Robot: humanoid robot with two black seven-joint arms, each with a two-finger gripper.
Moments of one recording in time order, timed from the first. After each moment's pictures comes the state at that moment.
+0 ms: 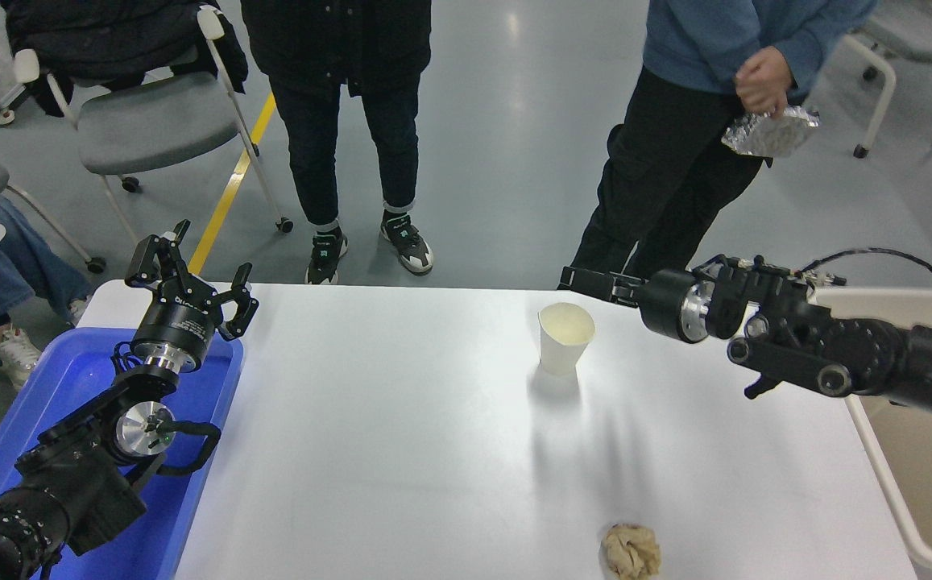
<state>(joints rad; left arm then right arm) -0.62 0.29 -0.79 -0.43 0.08 -0.50 -0.60 1.19 -0.26 -0.36 0.77 -0.92 -0.14 0.20</state>
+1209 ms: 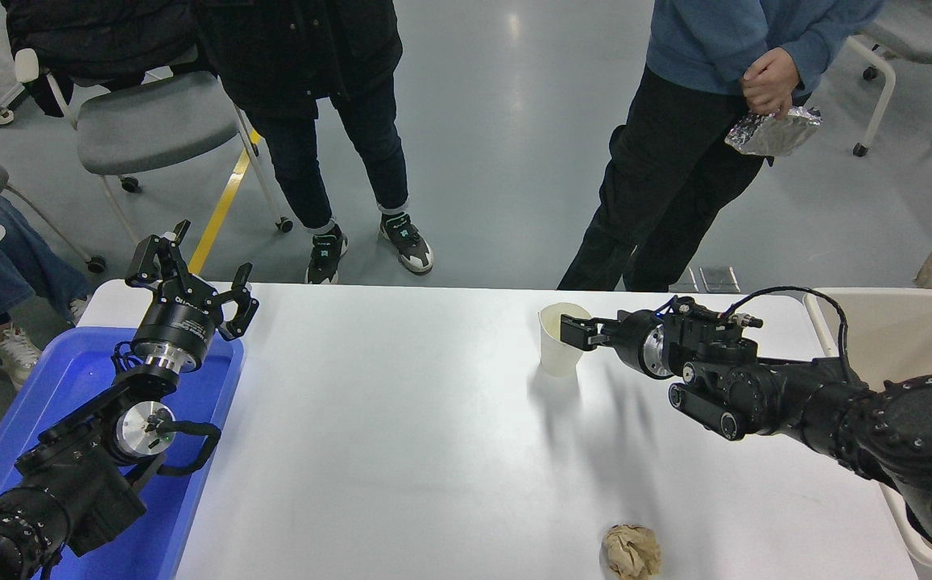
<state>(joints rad) -0.62 0.29 -0.79 -0.43 0.08 -0.50 -0.60 1.06 -0.05 -0.44 0.43 -0.92 -0.17 0.20</state>
